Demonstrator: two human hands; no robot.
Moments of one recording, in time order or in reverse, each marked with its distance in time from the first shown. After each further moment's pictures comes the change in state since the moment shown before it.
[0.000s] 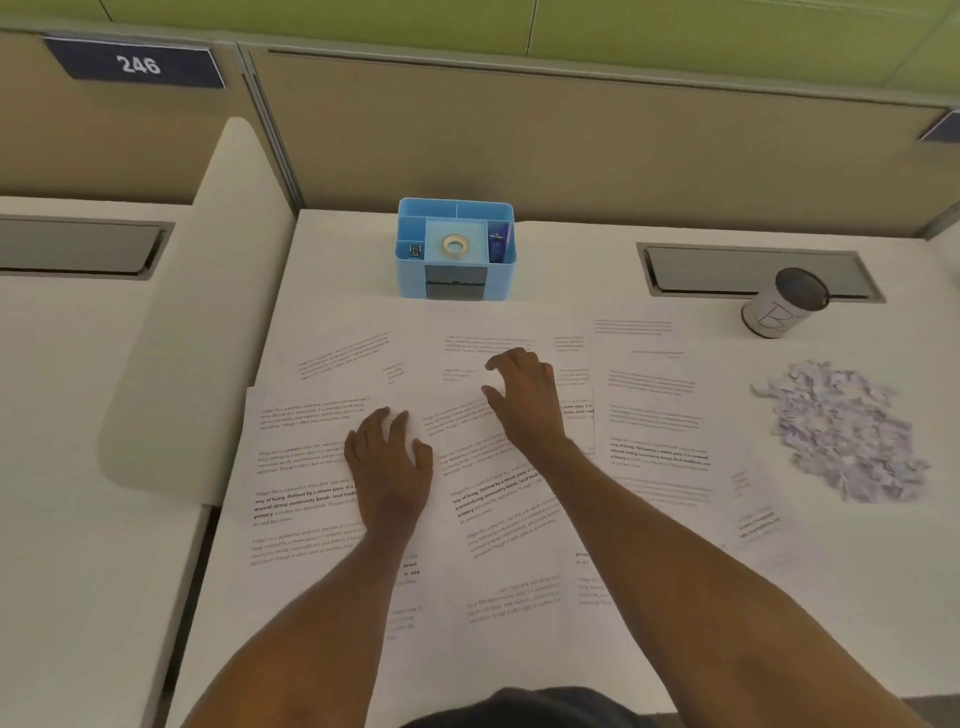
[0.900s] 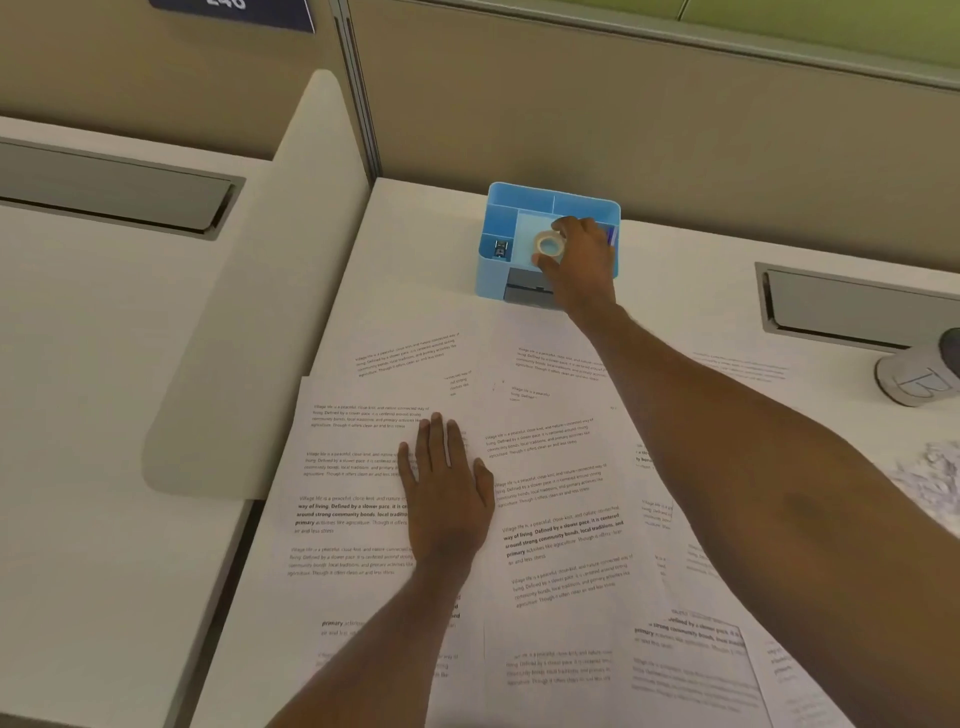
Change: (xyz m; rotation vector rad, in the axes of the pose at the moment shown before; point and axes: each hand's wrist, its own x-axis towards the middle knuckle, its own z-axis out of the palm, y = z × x) left_hand 0.005 0.010 0.006 0.193 -0.112 -0.061; right_hand 0.227 -0.033 0.007 0.138 0.064 0.081
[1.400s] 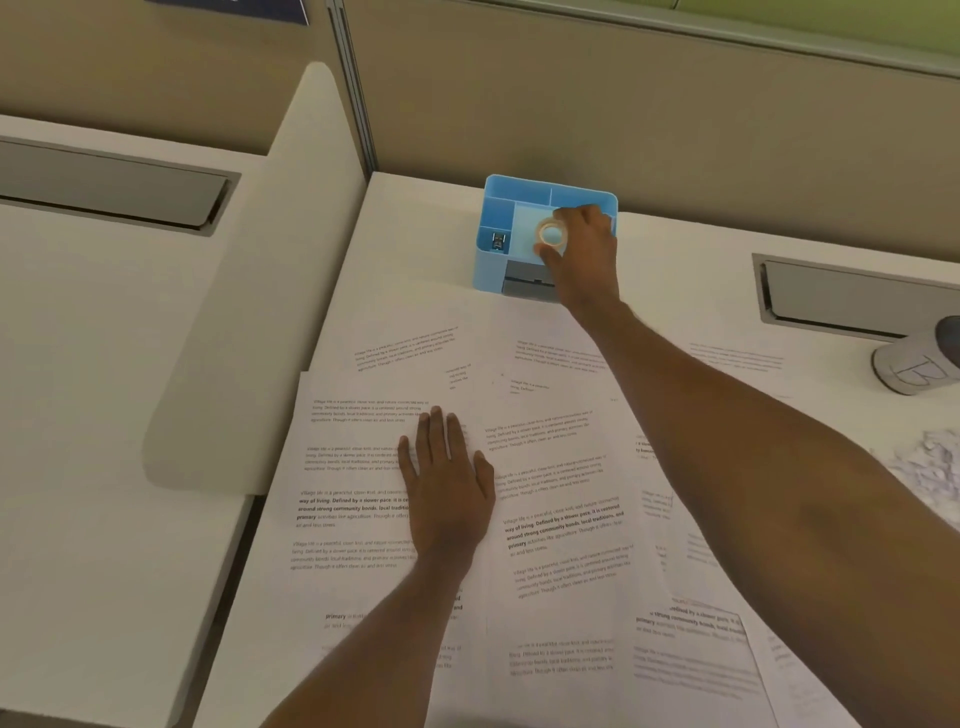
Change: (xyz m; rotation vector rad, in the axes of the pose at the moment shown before) left_hand 0.000 0.000 -0.002 -0.009 -0.007 0.011; right_hand -0.010 0.002 -0.006 0.053 0.052 -0.056
